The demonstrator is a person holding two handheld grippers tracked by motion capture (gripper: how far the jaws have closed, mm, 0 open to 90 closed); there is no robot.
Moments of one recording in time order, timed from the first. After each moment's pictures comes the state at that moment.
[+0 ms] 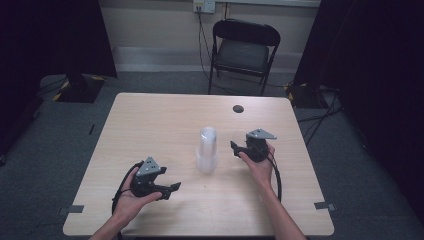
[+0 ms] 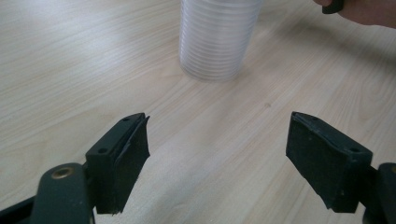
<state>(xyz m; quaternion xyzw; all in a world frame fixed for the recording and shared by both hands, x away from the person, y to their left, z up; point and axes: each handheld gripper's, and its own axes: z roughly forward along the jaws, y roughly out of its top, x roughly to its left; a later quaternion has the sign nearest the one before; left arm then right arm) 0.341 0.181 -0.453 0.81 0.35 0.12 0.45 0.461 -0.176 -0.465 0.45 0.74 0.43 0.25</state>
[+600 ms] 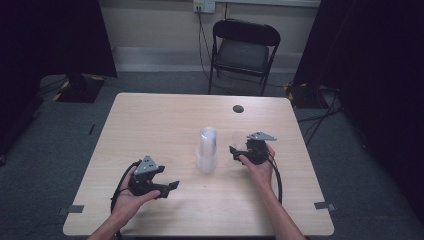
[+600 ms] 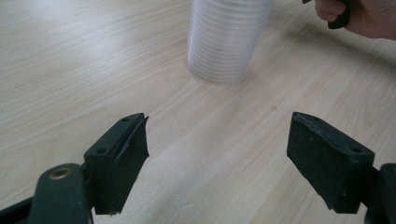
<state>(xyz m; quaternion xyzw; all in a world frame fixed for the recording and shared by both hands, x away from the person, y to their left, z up) 0.344 0.187 -0.454 0.81 0.36 0.12 0.45 0.461 -0.179 -0.478 0.47 0.74 0.43 0.22</state>
